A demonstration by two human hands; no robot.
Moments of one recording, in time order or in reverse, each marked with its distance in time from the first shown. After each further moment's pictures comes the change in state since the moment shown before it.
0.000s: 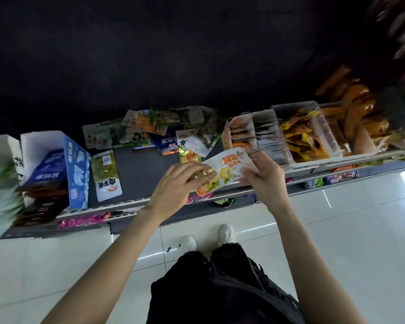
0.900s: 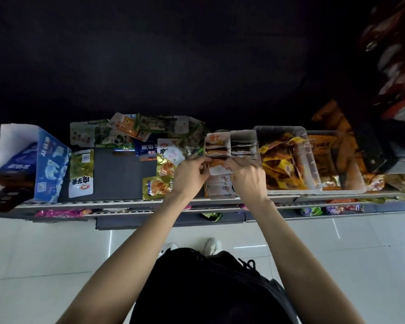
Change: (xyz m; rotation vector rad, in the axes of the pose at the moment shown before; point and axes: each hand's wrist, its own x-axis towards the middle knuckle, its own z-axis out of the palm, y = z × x) left_hand 0.132 0.051 0.070 -0.239 -0.014 -0.780; right_hand 0.096 0.052 -0.046 -0.811 -0.007 -0.649
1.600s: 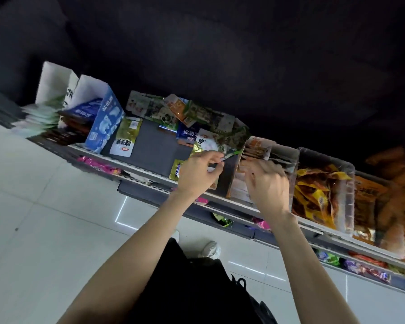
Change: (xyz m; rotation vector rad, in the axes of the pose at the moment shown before) left_hand -0.041 -0.013 -0.032 -0.070 0.340 -0.139; right_hand 0.010 -0.019 -0.013 0.092 0.049 -0.251
